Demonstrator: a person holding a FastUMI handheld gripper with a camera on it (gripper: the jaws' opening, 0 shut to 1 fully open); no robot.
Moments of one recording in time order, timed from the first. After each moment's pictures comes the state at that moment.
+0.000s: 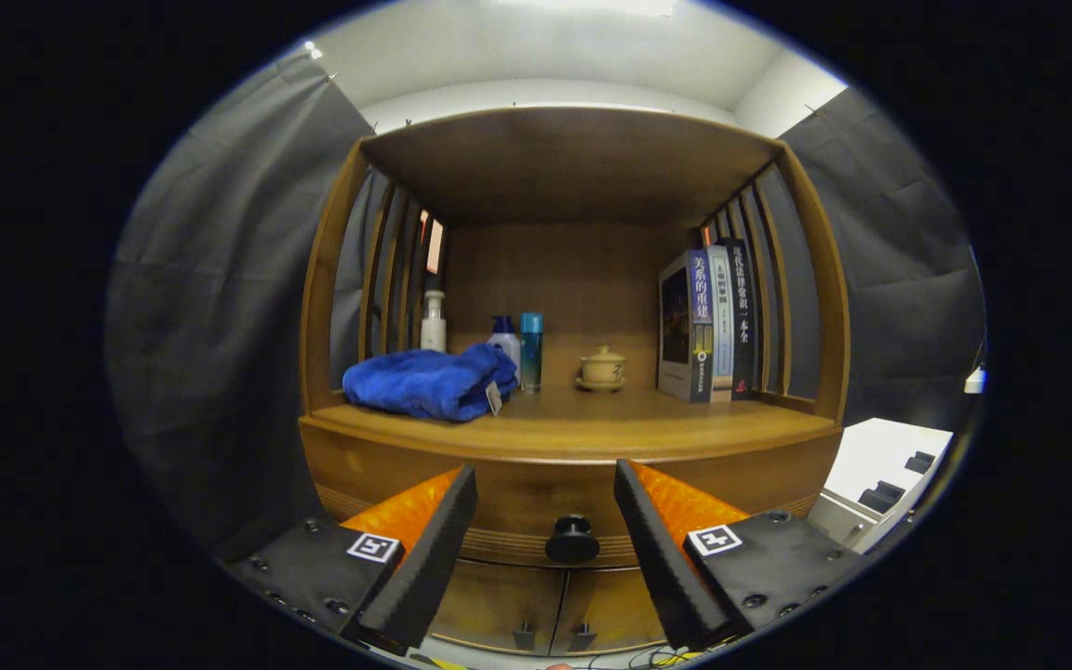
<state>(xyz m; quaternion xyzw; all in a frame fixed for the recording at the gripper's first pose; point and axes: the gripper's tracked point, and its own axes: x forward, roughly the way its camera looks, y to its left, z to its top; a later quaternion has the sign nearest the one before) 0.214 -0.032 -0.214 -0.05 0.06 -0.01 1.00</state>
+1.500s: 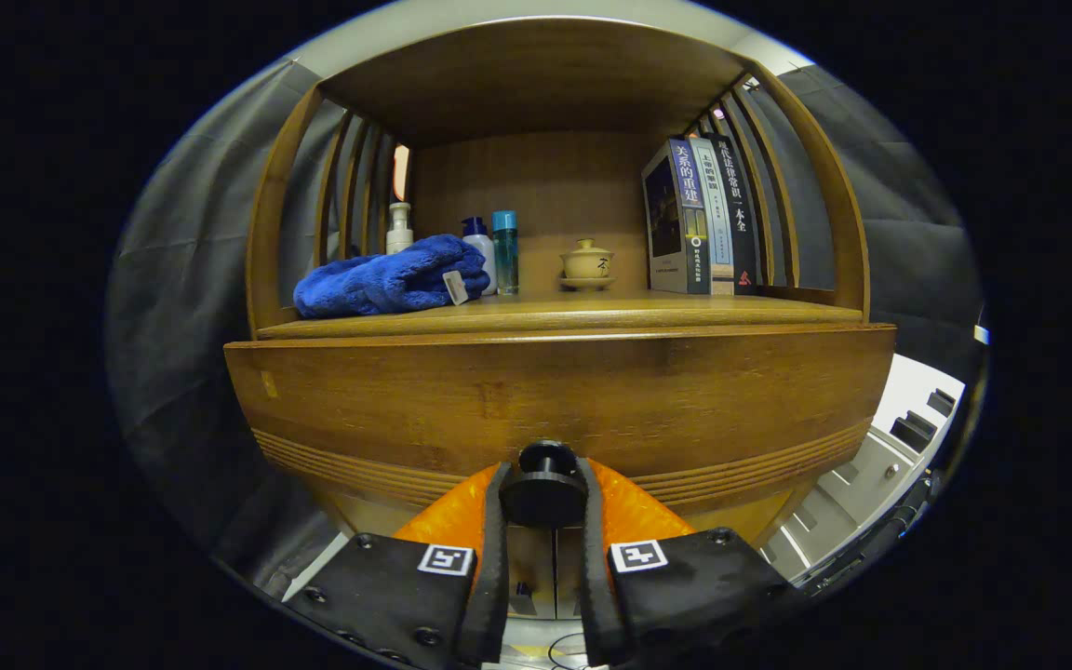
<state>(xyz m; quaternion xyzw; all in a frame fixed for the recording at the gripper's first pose) 0.211 -0.061 -0.291 -0.01 0.16 -0.02 0.99</state>
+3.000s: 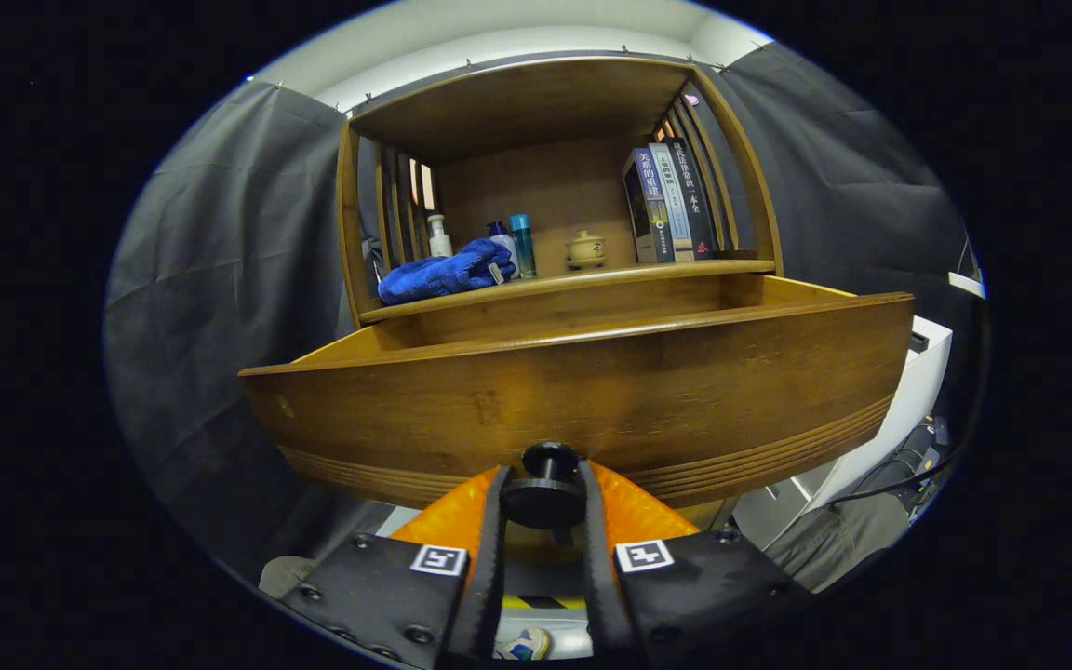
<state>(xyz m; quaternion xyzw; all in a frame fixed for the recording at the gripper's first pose) 0.059 -0.044 -0.283 0.04 0.18 0.00 0.98</state>
